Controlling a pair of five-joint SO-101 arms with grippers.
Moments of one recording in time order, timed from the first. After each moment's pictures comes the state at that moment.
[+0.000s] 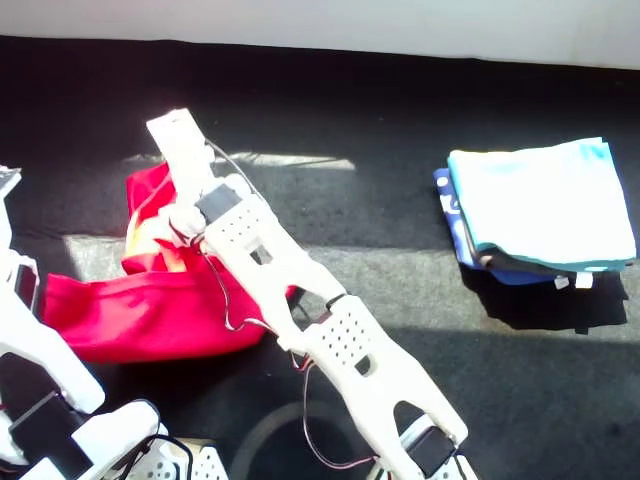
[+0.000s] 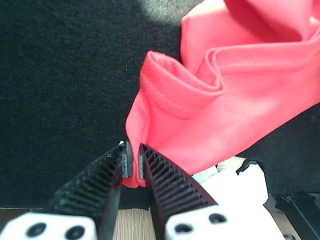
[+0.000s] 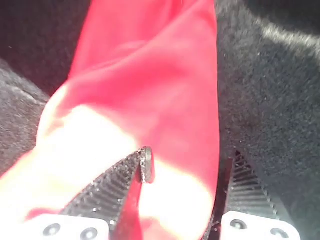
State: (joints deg) left arm -50.6 -12.4 10.8 97.8 -39.8; right arm -50.6 65.2 -67.7 69.1 -12.4
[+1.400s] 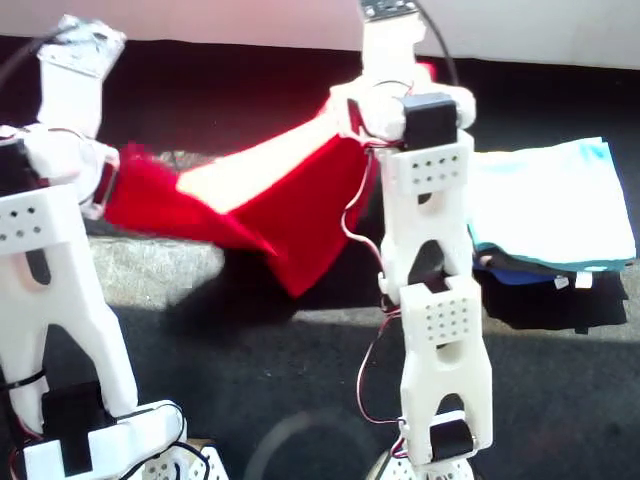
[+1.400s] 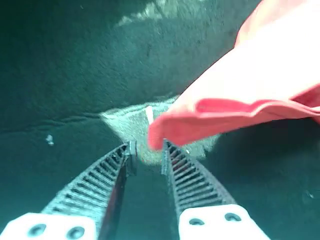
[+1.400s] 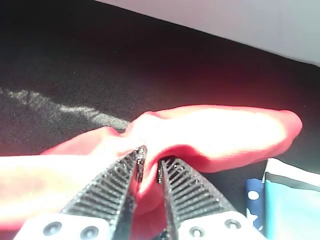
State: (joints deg) left arm -21.1 -12.3 -12.6 92.7 -29.9; right arm -20.1 43.1 -94.1 100.5 3.8
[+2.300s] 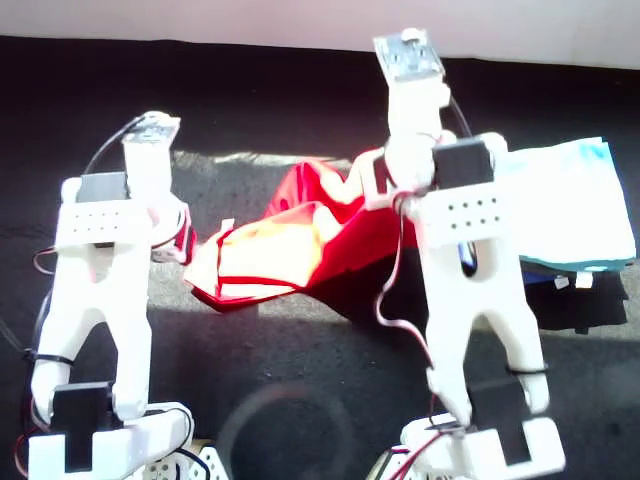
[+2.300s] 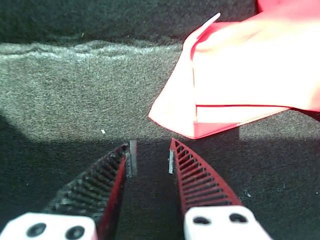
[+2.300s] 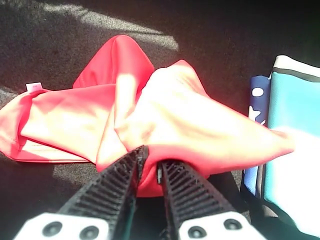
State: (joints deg) left arm -11.4 -11.9 22.3 75.3 -7.3; right arm -19.1 -9.6 -7.5 82.9 3.8
